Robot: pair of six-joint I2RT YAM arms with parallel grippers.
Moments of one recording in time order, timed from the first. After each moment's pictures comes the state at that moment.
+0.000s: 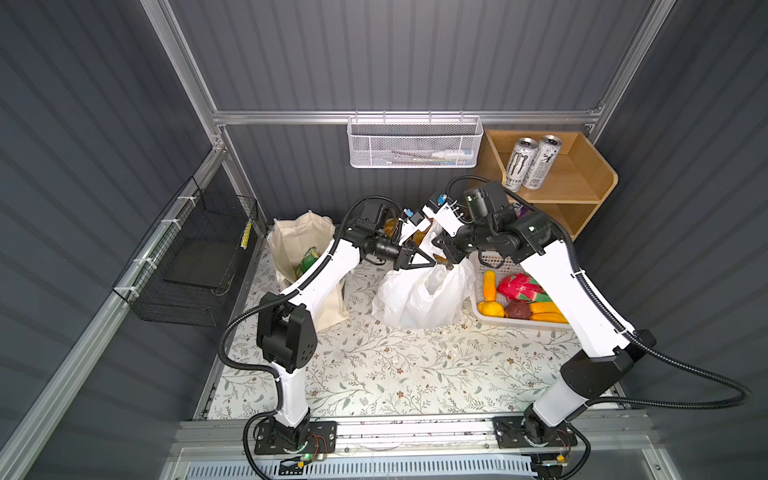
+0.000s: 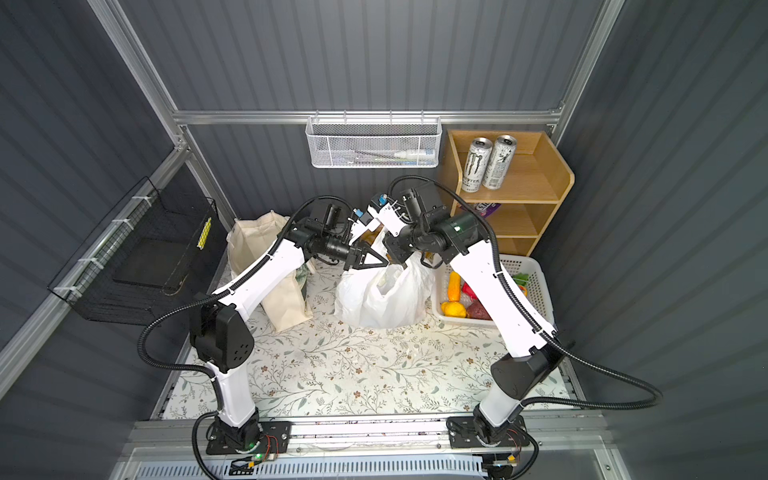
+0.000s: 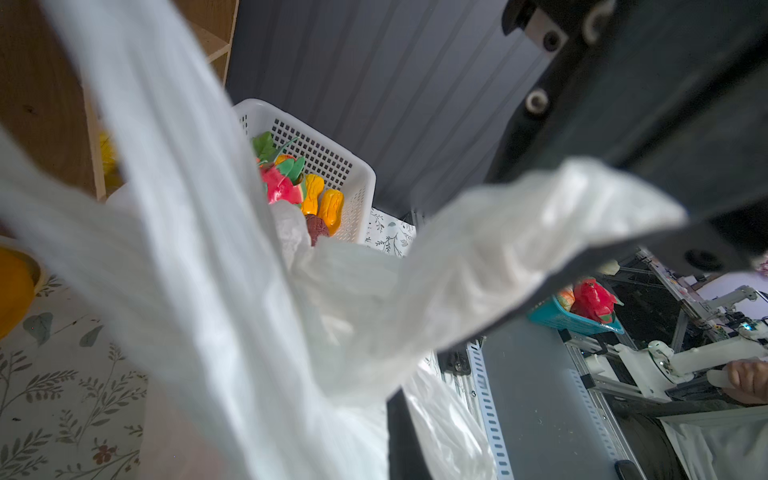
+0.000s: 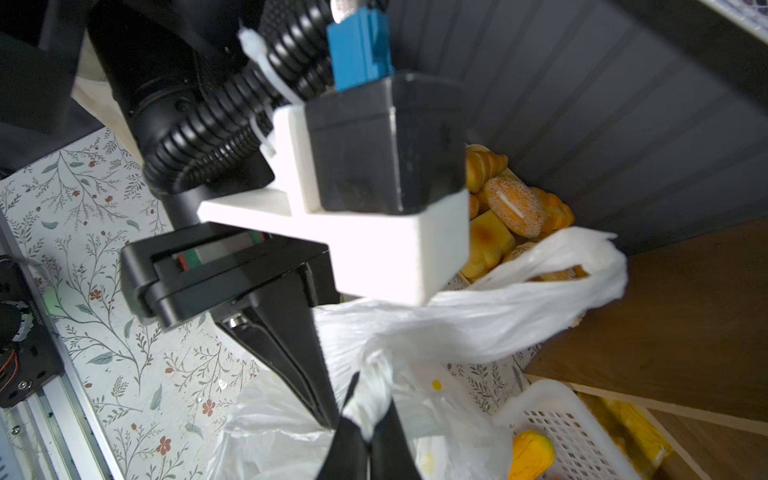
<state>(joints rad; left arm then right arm) -0.52 1.92 1.85 -0.71 1.20 0.24 0.57 1.65 2.01 -1.08 -0.18 -0.26</state>
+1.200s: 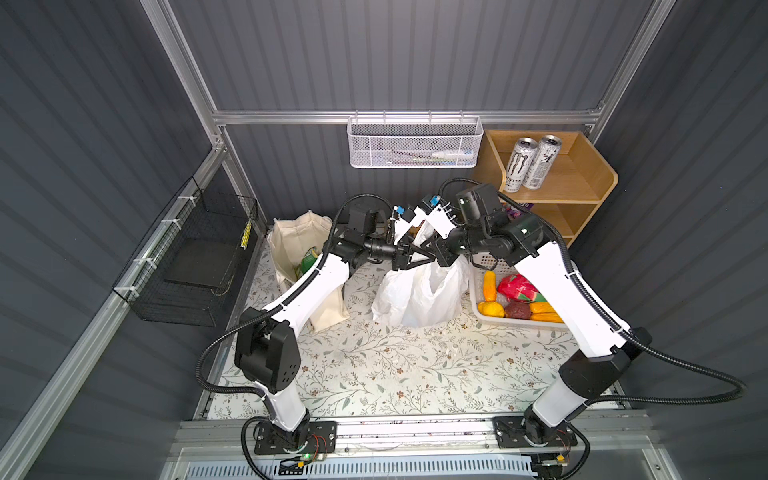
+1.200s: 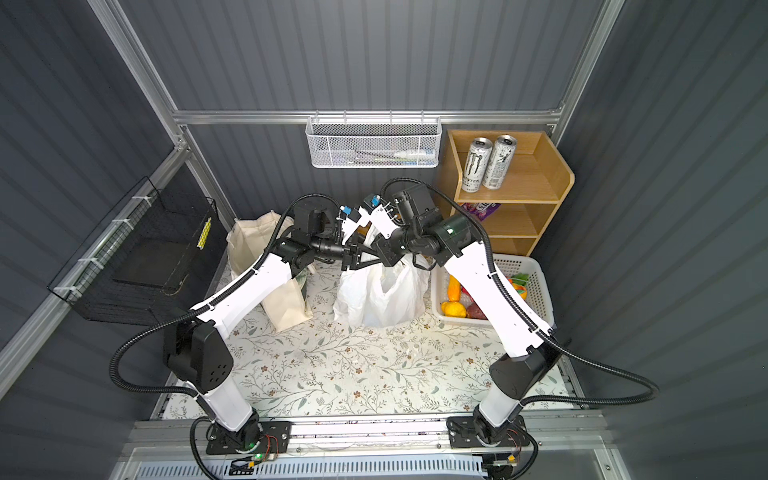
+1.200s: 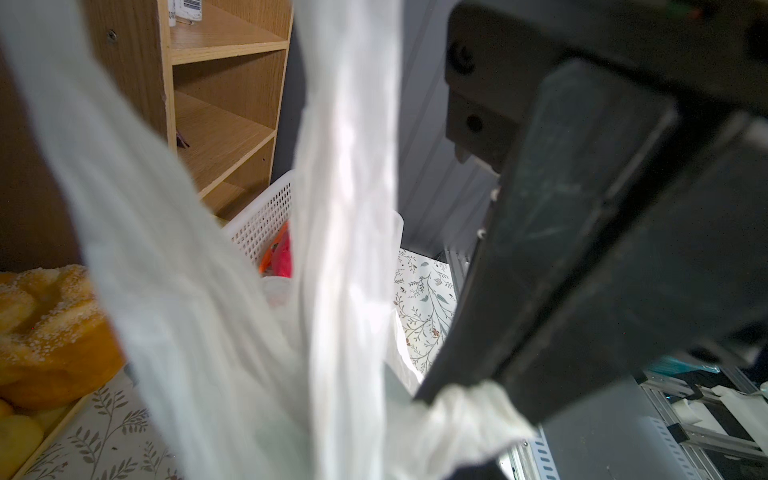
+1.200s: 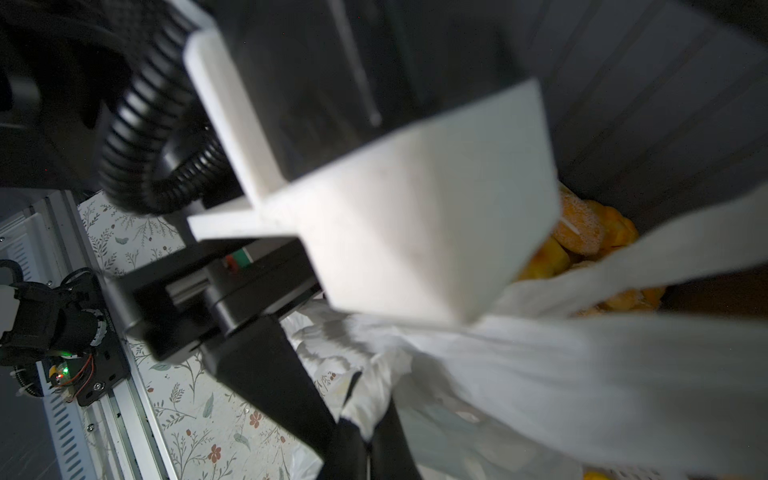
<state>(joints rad) -0.52 1.75 1.59 -0.26 1.10 0.02 0.62 1.66 2.01 -1.04 -0.25 -0.18</state>
